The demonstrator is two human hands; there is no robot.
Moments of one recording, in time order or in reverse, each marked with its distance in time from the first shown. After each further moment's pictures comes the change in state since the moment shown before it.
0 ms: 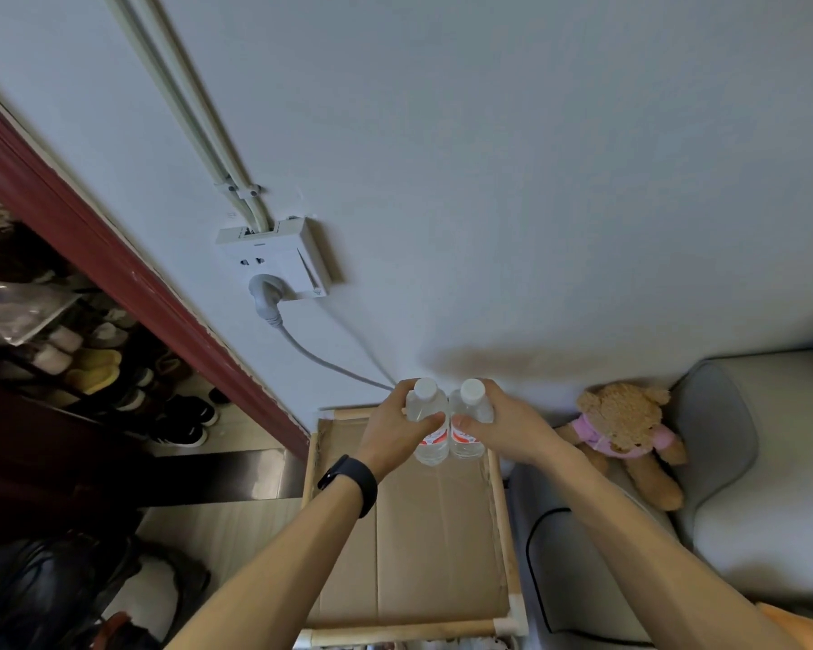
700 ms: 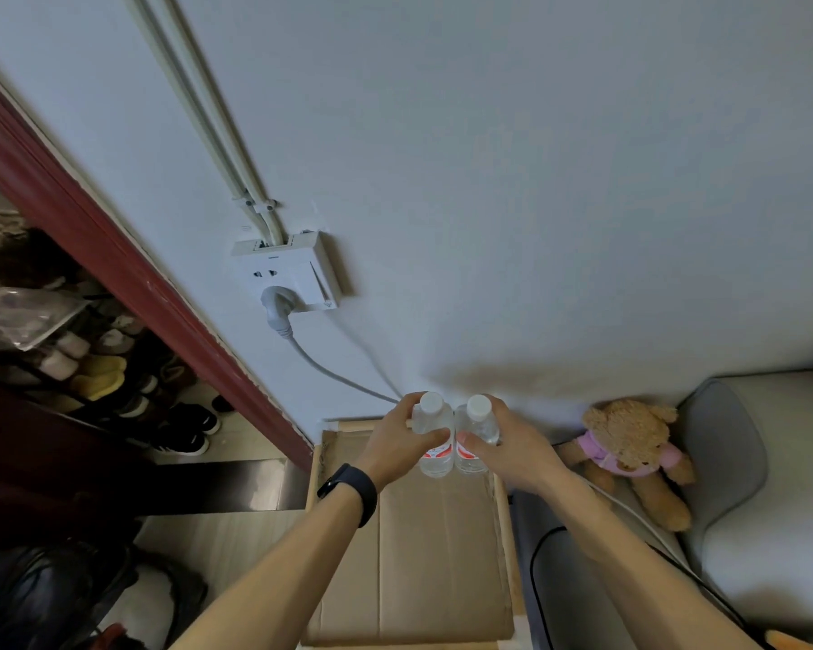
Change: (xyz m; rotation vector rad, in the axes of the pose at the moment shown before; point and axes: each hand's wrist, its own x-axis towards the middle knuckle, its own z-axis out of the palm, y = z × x) left_hand 0.004 -0.001 -0.006 0.005 -0.071 -0.038; right_hand -0.007 0.002 0.009 0.000 0.066 -0.065
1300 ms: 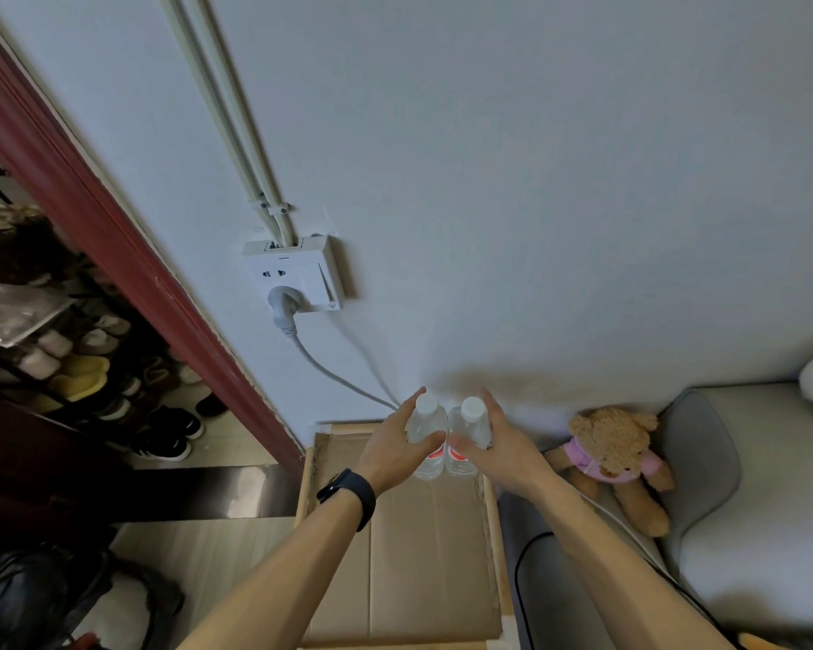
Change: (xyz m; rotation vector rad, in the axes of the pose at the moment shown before) left_hand -0.011 -0.002 0.002 0.073 -0.041 0.032; right_hand -0.006 -0.002 0.005 0.052 -0.022 0.102
